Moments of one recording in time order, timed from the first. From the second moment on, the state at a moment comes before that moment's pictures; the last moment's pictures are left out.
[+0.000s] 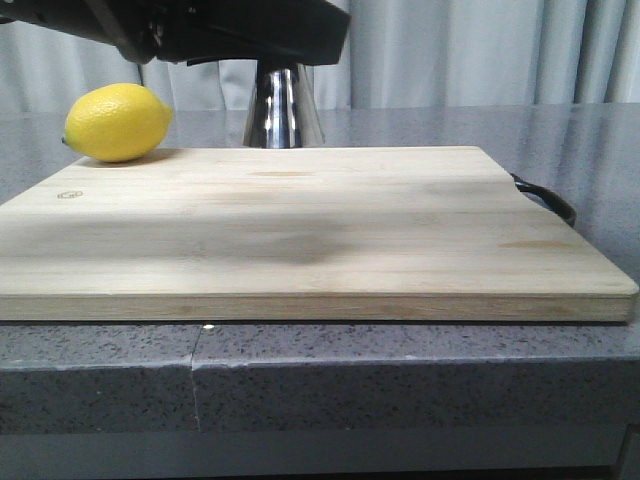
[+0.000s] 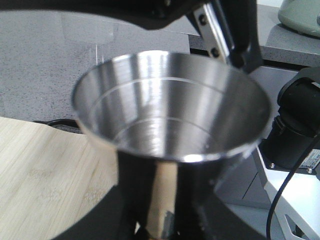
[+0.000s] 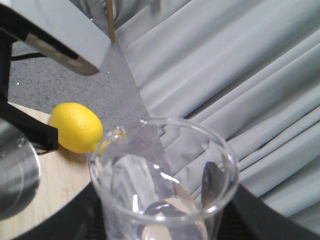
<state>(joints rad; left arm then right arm) -0.41 1.57 -0.97 -1.56 1.14 1.90 0.47 1.25 -0.93 -1.08 -0.40 0.07</state>
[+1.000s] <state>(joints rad) -0.41 1.57 -0.97 -1.56 1.14 1.90 0.47 1.25 -0.93 -1.27 -0.43 0.04</state>
